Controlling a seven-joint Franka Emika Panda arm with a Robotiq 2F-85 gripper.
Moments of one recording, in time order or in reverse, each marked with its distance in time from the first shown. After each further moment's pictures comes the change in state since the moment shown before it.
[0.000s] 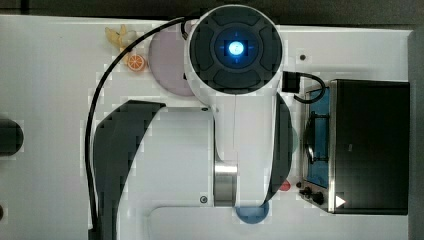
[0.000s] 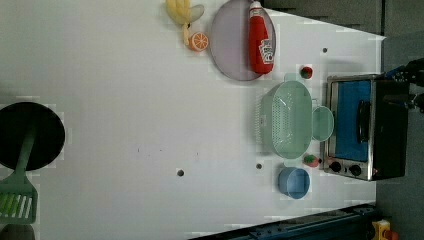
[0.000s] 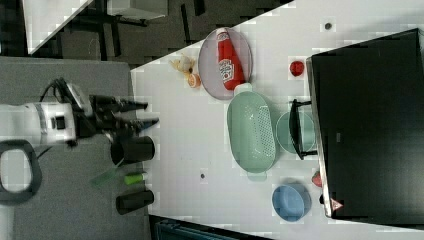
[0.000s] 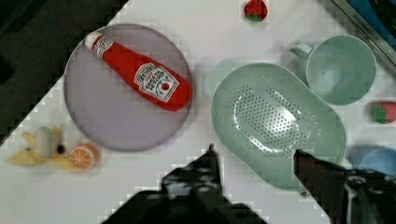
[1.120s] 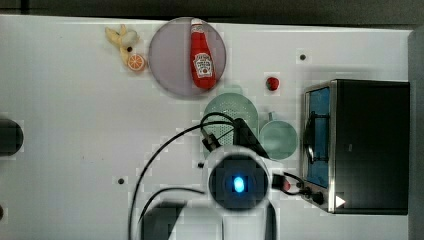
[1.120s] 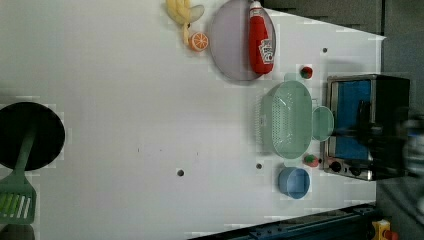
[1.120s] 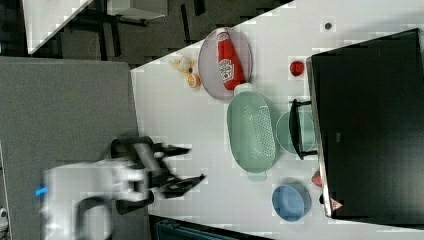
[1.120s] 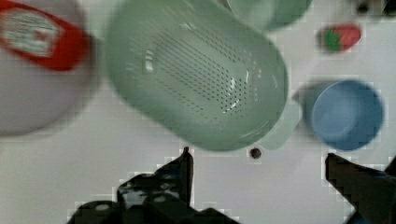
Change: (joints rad) arm 0.008 -0.256 -0.044 -0.657 -0.019 0.348 0.139
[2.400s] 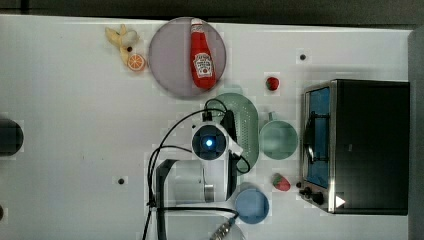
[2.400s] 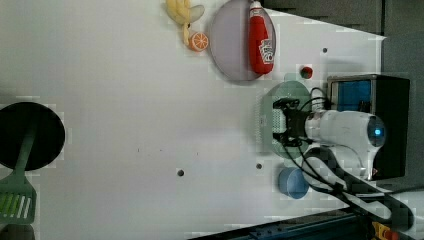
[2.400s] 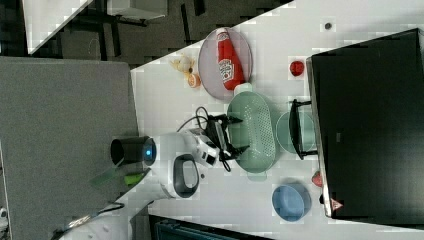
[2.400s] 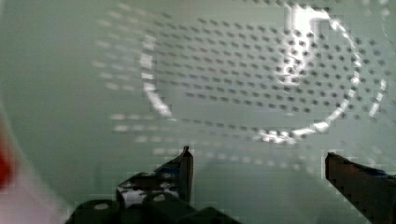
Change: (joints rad) arm 0.015 0.634 0.053 -0.004 -0.008 0.710 0.515
